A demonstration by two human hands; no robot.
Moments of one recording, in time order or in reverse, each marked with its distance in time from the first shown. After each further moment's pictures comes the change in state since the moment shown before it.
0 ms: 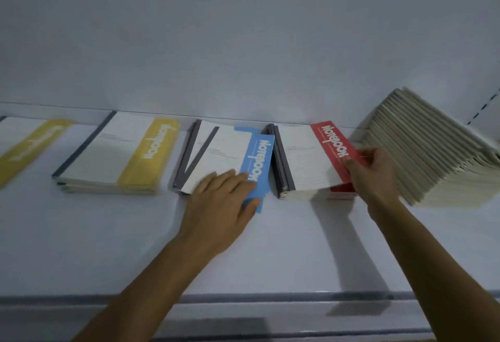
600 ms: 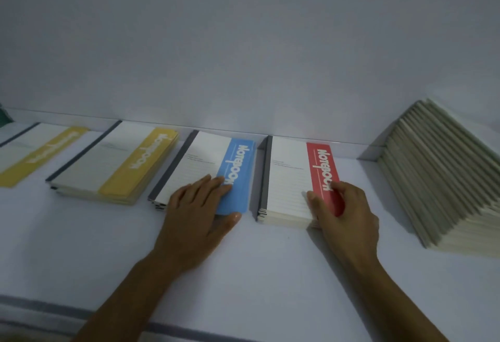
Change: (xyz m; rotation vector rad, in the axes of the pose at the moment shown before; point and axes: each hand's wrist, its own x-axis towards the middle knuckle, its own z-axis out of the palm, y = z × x) left_hand 0.014 0.012 0.024 0.072 0.035 -0.220; right_hand -0.006 0.040 0.007 -0.174 -0.149 -0.231
